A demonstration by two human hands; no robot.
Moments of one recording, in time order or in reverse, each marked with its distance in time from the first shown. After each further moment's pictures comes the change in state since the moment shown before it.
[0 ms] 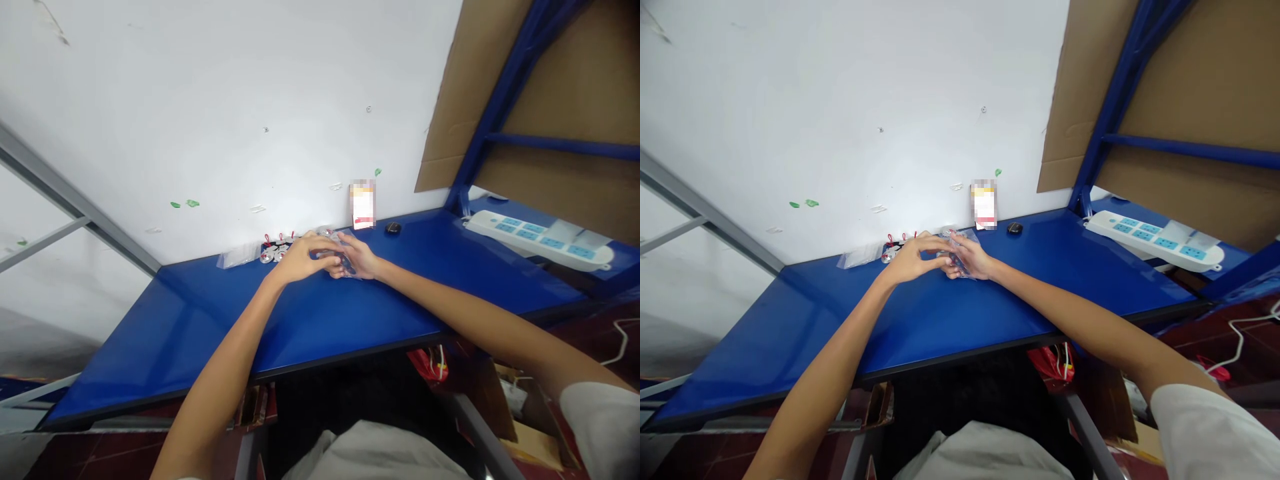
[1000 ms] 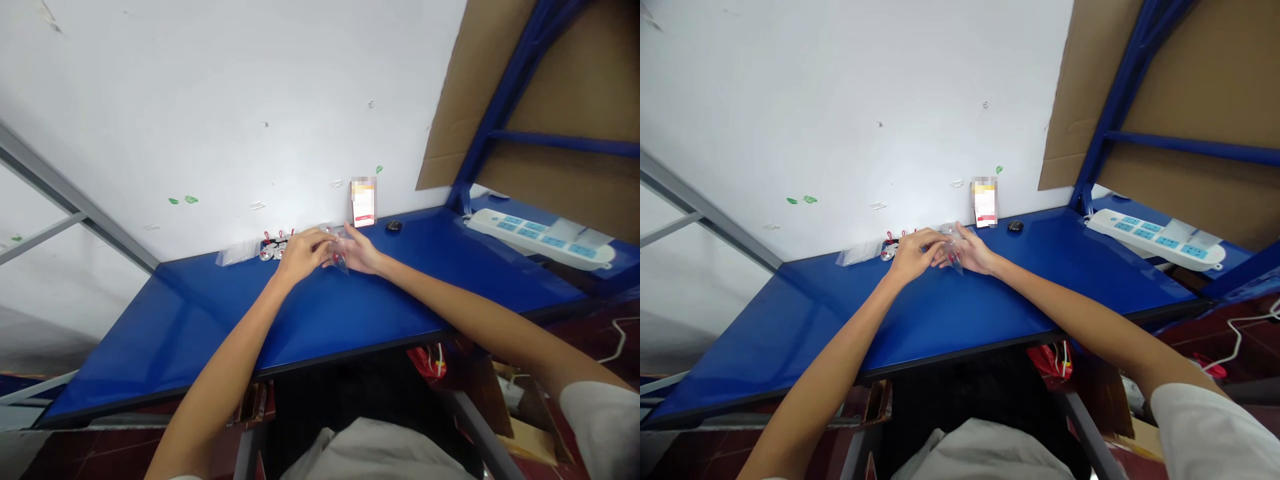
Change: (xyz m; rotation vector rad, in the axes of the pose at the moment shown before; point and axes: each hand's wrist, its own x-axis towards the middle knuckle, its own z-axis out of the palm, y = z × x) left_hand -0.001 -0.023 0.014 0.276 0.237 0.121; right_hand 0.002 -0.006 -0.003 -0.099 0.102 -0.079
